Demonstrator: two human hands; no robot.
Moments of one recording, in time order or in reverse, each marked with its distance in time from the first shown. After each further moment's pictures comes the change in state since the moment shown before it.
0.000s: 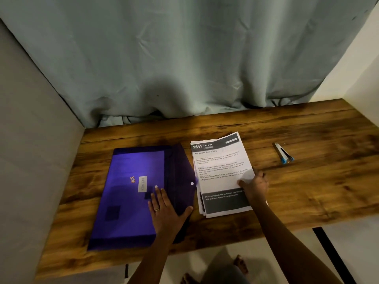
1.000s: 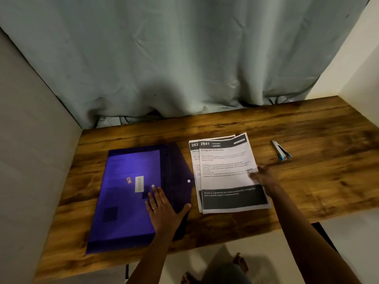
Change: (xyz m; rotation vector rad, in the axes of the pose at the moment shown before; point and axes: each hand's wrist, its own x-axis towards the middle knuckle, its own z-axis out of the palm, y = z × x) left_hand 0.003 0.004 -0.006 0.009 -0.023 -0.046; right_hand 0.024 0.003 -0.056 0.468 -0.396 0.024
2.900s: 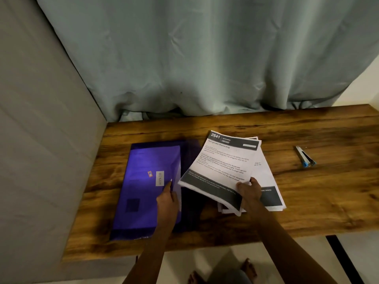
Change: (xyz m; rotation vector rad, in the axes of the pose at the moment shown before) left_hand 0.006 -0.037 -0.053 -0.414 0.130 -0.090; right_hand -0.048 -0.013 0.135 0.292 0.281 0.175
